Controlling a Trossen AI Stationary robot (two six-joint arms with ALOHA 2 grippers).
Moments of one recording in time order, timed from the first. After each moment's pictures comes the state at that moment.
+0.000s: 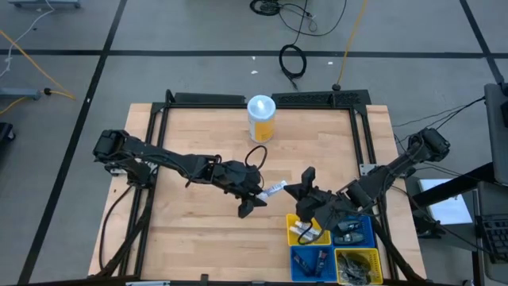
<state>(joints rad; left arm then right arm) -0.17 1.64 1.19 -0.08 0.13 -0.47 0.58 1.38 1.02 -0.34 0.89 -0.40</state>
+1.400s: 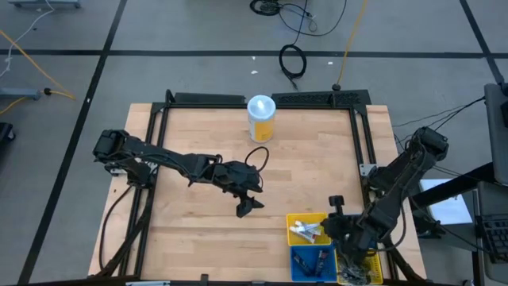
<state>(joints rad) -0.16 1.64 1.19 -0.16 0.13 -0.42 0.92 1.38 0.93 -0.80 0.50 0.71</state>
